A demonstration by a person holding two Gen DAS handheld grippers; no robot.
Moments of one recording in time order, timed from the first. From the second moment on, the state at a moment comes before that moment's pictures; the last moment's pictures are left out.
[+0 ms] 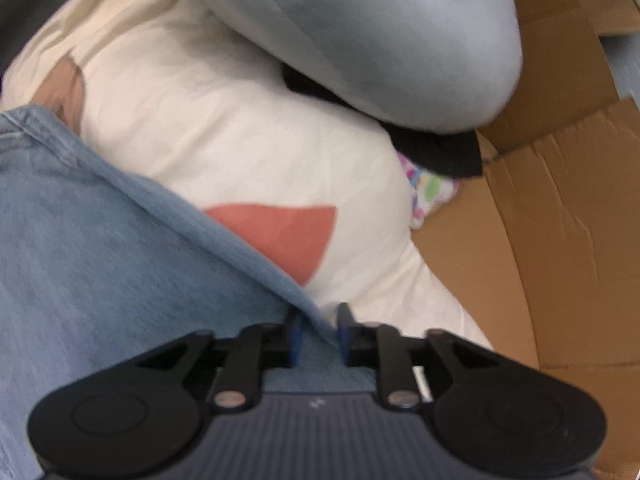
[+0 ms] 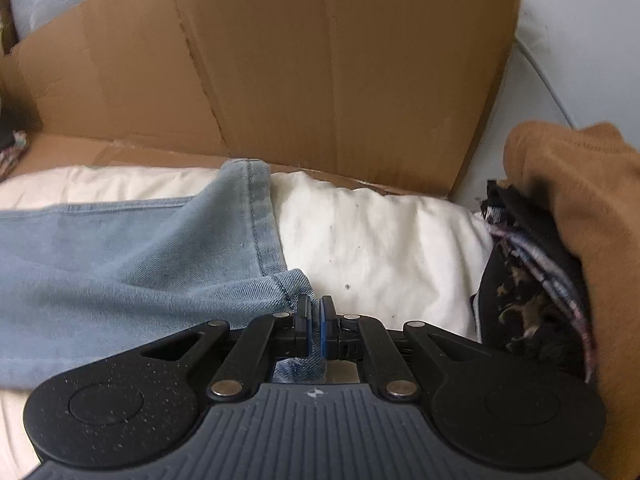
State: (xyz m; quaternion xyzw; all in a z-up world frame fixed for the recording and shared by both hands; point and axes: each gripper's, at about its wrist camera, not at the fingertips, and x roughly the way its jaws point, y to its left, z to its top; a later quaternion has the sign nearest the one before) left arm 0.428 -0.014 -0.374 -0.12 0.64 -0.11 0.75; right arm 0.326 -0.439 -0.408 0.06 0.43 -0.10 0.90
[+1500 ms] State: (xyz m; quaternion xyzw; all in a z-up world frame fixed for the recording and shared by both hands) left arm 0.385 -0.075 -0.397 -0.02 0.64 -0.14 0.76; right arm 0.290 -0.468 -0.408 0.29 0.33 -0.10 0.89
